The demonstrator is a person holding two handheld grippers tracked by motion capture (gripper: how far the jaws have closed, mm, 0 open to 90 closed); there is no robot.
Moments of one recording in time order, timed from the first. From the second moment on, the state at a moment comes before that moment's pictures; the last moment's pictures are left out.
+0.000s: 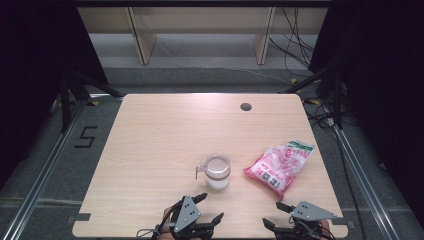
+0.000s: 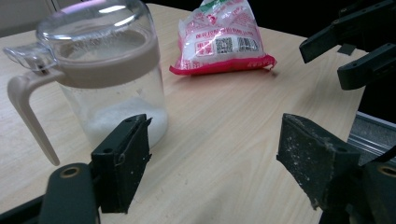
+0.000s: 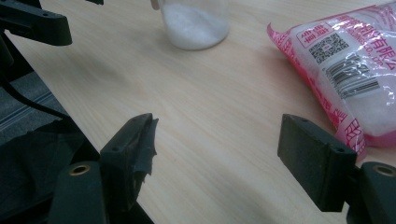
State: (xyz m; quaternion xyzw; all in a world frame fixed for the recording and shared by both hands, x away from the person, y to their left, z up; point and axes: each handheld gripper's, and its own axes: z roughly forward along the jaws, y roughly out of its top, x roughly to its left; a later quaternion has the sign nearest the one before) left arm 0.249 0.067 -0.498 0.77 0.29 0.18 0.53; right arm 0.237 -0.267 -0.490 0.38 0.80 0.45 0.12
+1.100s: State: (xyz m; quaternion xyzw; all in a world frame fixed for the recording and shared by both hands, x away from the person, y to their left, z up) left arm 0.237 0.073 -0.511 0.78 0.30 0.18 0.53; right arm 0.226 -0.274 -0.497 0.37 0.81 0.43 0.12
